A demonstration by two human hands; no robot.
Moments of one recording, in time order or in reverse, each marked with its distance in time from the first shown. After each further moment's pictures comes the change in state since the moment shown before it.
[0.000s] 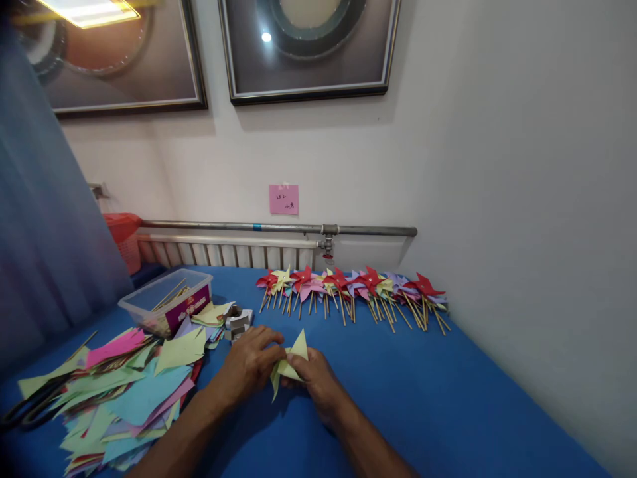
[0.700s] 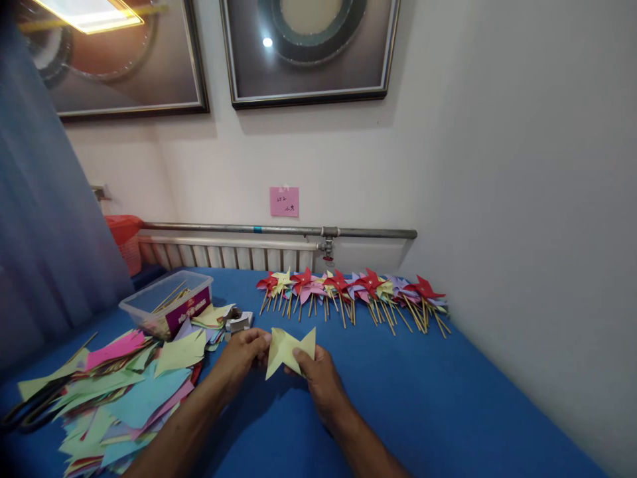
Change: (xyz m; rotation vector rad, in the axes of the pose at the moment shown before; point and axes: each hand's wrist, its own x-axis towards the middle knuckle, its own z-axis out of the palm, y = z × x) left_hand 0.008 -0.007 0.013 -1.111 0.110 -0.911; right_hand 0.005 0.005 -0.003 0.032 0.200 -0.112
